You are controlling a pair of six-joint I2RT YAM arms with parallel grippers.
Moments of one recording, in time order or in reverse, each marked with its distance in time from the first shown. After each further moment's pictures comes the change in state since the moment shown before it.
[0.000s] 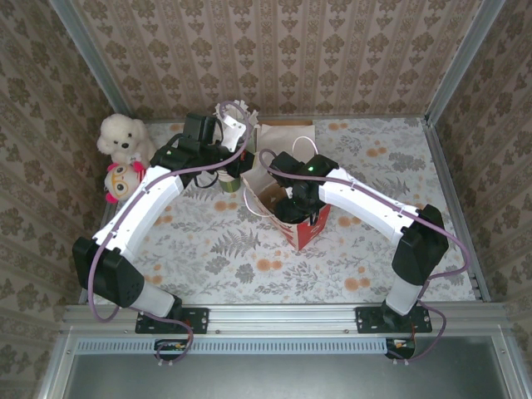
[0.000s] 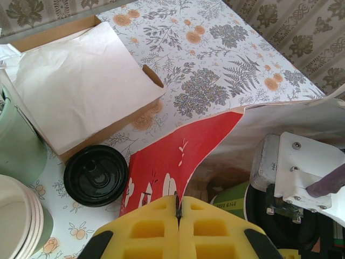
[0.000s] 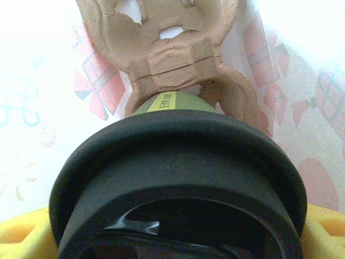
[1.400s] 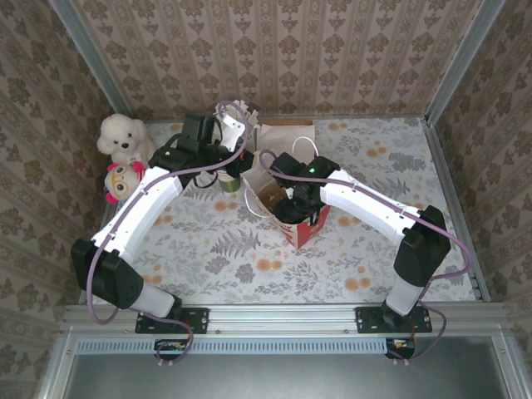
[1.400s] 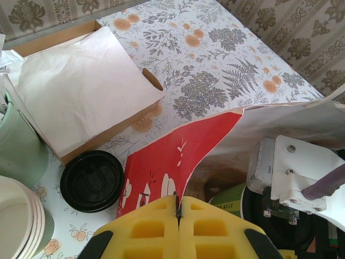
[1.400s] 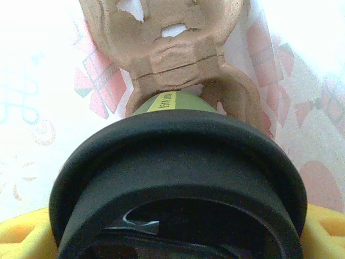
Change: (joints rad) left arm 0.000 -0.011 -0.002 0.004 0.000 0.000; right arm 0.000 -0.015 -0.026 0.033 -0.001 -0.022
